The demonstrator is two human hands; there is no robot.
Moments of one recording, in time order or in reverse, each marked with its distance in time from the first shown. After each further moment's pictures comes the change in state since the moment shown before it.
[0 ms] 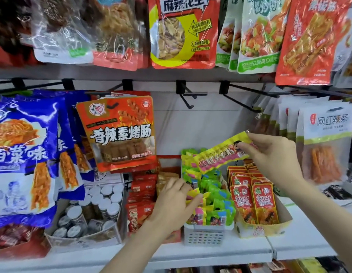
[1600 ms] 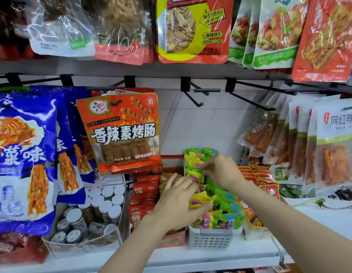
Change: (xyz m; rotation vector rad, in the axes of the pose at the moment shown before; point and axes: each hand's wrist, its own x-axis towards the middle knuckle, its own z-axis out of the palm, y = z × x) left_hand 0.009 -0.011 -0.008 -0.045 -0.078 0.134; right_hand -0.006 0.001 0.116 -0.310 -0.649 0.124
